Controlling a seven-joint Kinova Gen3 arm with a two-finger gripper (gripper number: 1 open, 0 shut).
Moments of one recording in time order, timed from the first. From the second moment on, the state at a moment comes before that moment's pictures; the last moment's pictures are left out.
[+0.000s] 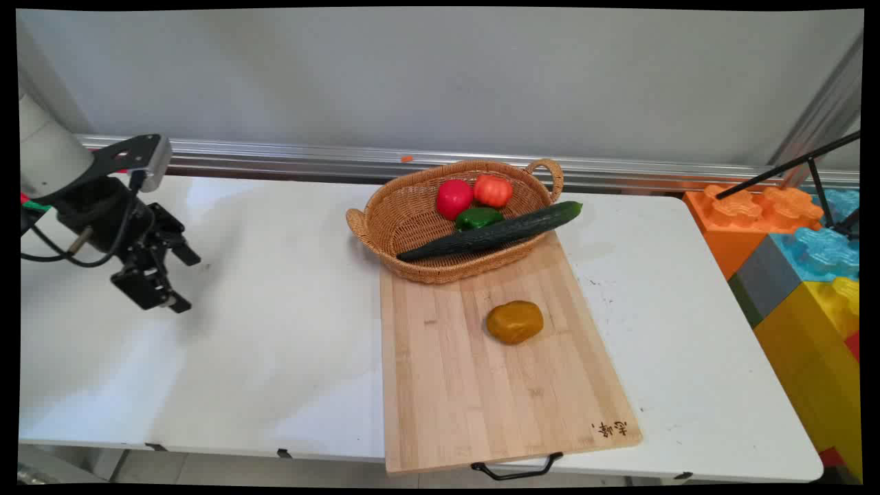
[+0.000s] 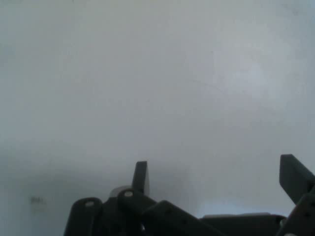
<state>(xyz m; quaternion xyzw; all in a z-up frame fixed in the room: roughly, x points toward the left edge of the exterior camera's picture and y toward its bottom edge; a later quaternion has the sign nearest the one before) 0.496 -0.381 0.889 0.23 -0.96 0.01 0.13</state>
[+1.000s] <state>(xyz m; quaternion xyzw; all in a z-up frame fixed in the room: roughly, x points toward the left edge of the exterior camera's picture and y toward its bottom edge) 0.319 -0.467 0.922 0.14 -0.94 0.12 0.28</state>
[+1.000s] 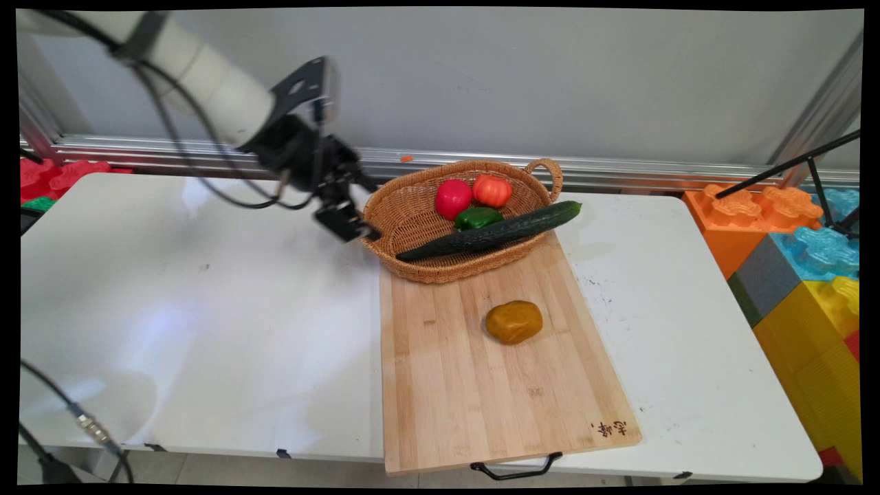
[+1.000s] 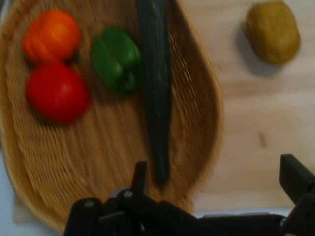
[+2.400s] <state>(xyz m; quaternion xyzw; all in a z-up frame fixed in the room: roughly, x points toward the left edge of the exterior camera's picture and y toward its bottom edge) 0.258 -0.582 0.815 0.19 -0.95 0.10 0.22</state>
